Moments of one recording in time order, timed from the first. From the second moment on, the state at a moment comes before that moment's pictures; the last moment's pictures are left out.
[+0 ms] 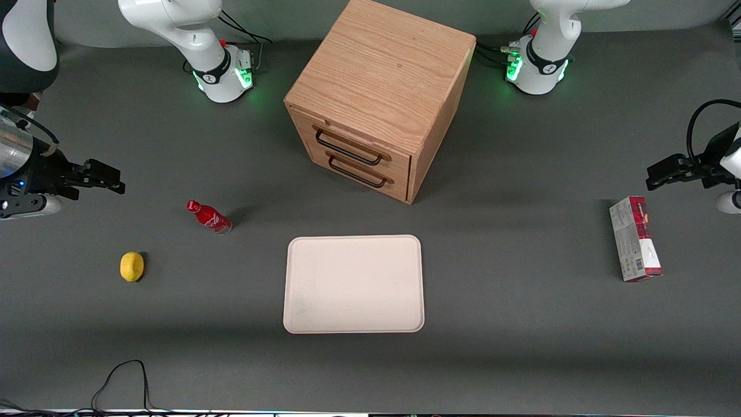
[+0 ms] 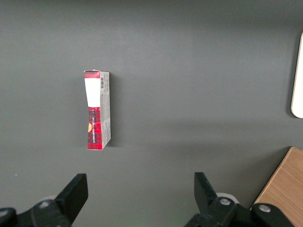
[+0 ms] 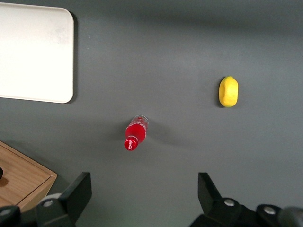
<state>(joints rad) 0.11 0.06 -0.12 -1.61 0.03 1.63 -0.10</state>
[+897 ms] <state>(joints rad) 0.16 0.07 -0.11 -1.56 0.03 1.59 -0.10</state>
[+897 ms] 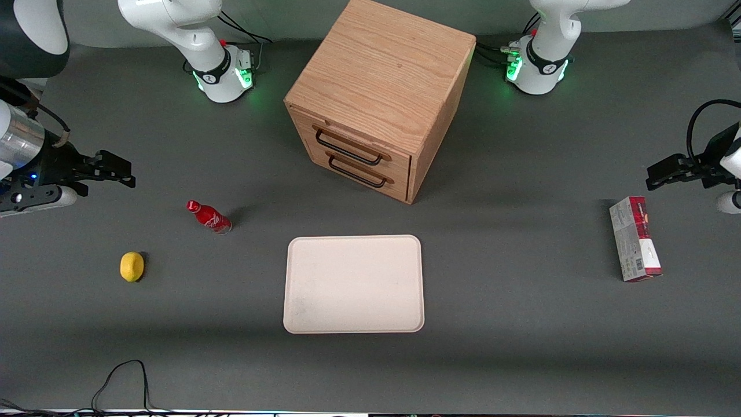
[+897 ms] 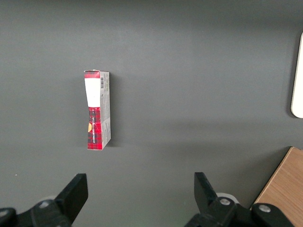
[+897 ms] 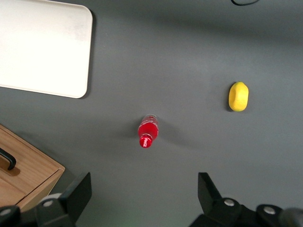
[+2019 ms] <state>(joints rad) 0.55 0.23 -0.10 -1.49 0.05 1.59 -0.20</state>
